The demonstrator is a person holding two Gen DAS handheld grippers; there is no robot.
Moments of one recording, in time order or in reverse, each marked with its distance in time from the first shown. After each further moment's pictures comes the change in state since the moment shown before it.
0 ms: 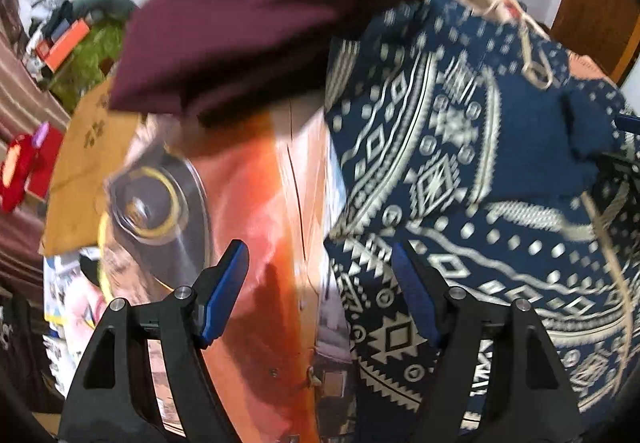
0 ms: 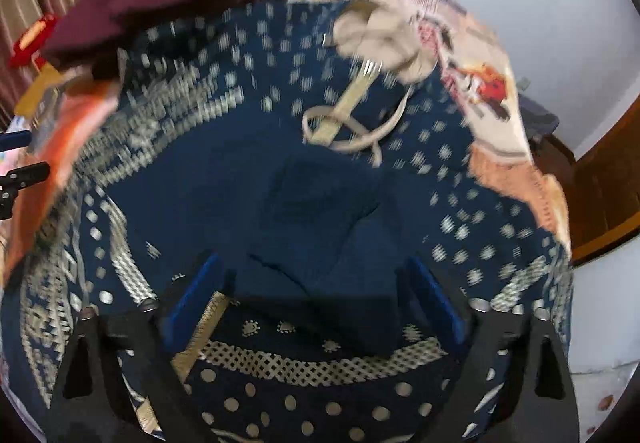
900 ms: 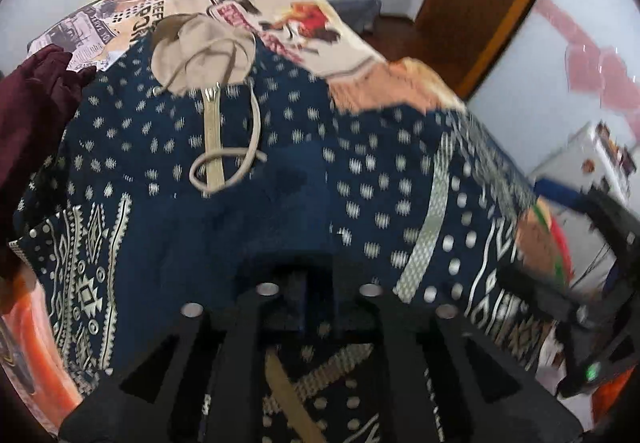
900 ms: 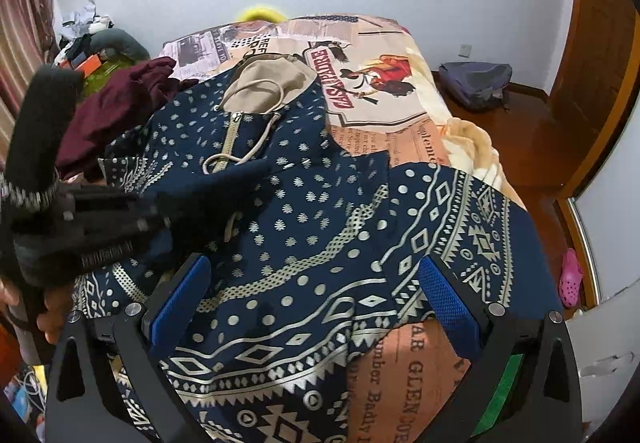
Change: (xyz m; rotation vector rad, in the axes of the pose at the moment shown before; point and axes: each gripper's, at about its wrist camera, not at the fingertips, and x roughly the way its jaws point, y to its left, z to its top) left arm -0.033 -0.245 0.100 0.229 -0.046 -0.416; right arm -0.085 -0.108 -0.069 0.345 -0.221 0.060
